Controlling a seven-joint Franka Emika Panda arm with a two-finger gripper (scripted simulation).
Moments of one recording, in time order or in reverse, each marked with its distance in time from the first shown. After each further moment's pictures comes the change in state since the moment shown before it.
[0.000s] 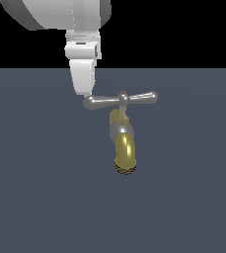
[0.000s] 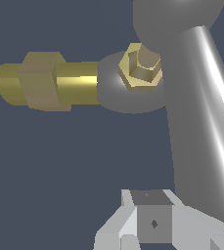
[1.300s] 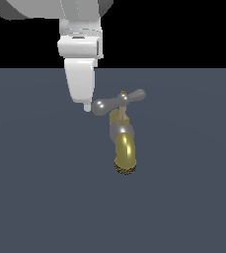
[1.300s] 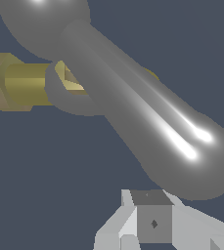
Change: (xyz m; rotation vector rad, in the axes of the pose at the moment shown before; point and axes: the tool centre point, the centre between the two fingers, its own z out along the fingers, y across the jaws) arm 0.005 0.067 -0.001 0.000 -0.002 -0.023
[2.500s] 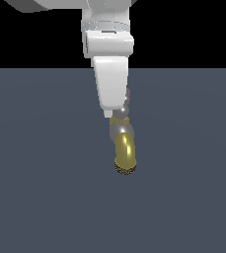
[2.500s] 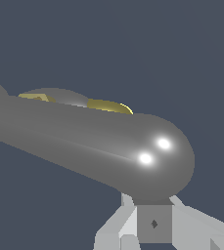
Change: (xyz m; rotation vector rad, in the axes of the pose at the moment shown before) arm 0.050 0.049 -0.001 -0.008 0.004 -0.028
